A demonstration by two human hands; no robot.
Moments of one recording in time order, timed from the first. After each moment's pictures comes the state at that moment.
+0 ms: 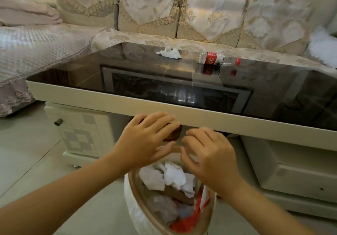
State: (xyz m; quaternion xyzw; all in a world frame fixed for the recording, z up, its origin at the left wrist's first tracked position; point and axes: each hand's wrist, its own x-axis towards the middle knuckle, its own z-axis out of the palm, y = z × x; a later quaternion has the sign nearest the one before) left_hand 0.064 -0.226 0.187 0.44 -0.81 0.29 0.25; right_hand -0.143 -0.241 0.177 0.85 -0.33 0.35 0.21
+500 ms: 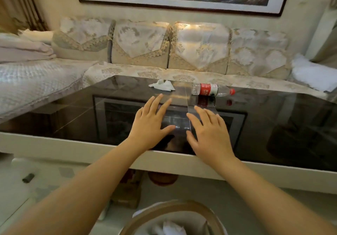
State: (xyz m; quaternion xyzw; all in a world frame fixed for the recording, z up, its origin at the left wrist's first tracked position) left_hand 0.075 -0.403 0.237 0.64 -0.72 0.16 0.22; right_hand -0.116 -0.389 0.237 0.81 -0.51 0.24 0.18
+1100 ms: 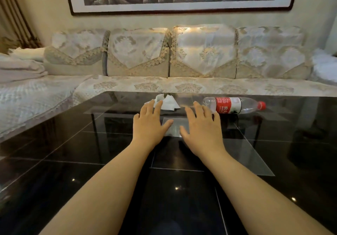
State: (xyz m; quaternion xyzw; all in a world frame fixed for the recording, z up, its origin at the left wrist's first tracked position) left_hand 0.114 -0.647 0.229 0.68 -0.66 0.16 0.27; right_hand -0.049 -0.619 0.245 0.78 -0.56 0.23 0.16
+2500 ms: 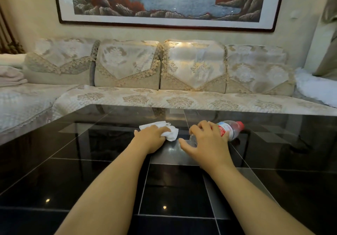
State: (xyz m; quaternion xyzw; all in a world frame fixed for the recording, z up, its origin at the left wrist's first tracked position) left_hand 0.125 -0.757 0.229 0.65 -0.75 -0.05 0.13; right_hand -0.070 -0.687 0.238 0.75 -0.57 0.30 0.13
